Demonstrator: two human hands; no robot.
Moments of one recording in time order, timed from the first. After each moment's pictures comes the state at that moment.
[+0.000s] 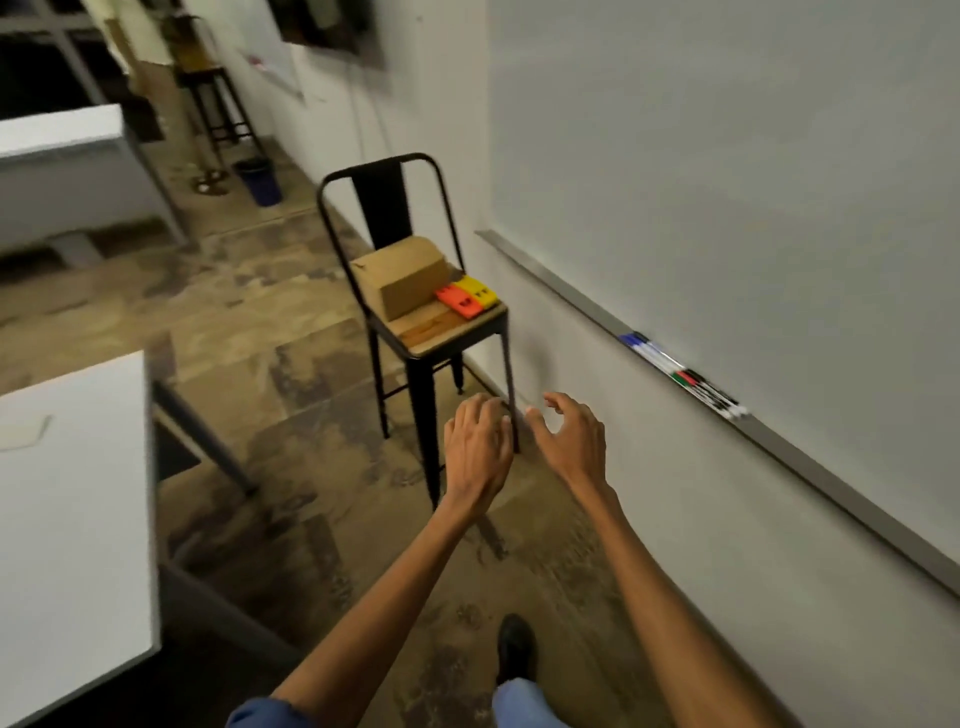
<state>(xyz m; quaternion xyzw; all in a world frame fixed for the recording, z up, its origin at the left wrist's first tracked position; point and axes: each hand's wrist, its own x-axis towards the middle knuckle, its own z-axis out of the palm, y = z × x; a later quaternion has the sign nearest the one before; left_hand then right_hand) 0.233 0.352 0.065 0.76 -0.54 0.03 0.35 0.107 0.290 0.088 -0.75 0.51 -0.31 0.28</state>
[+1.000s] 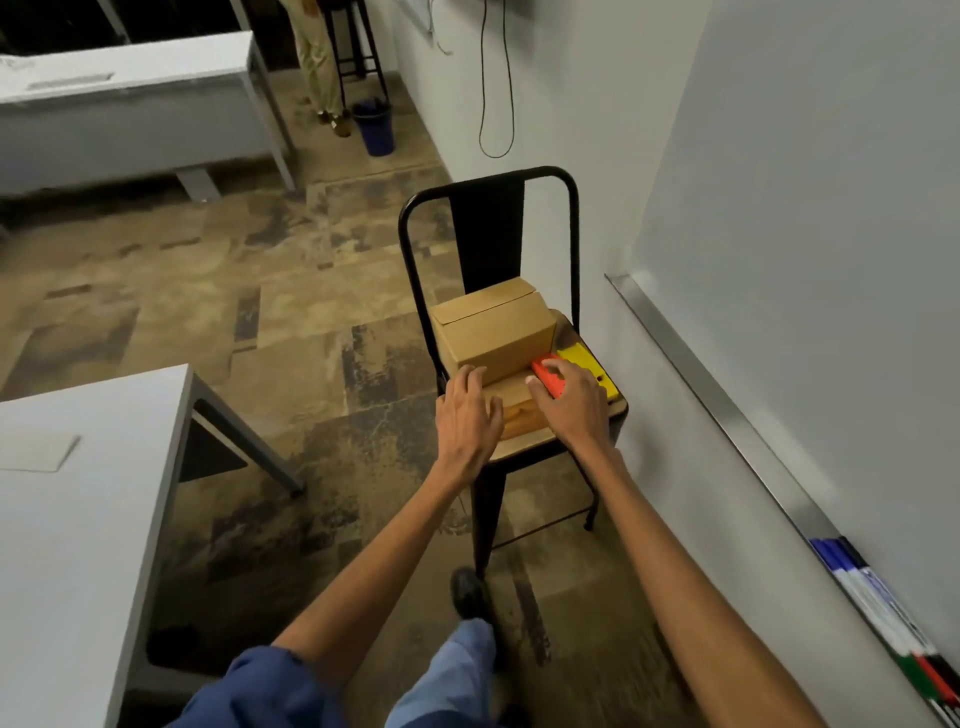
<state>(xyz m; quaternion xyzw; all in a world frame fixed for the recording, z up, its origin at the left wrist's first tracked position) 0.534 0.084 0.047 0.87 -0.40 0.01 0.28 0.420 -0.023 0.082 -0.83 0.39 -0.24 0.32</state>
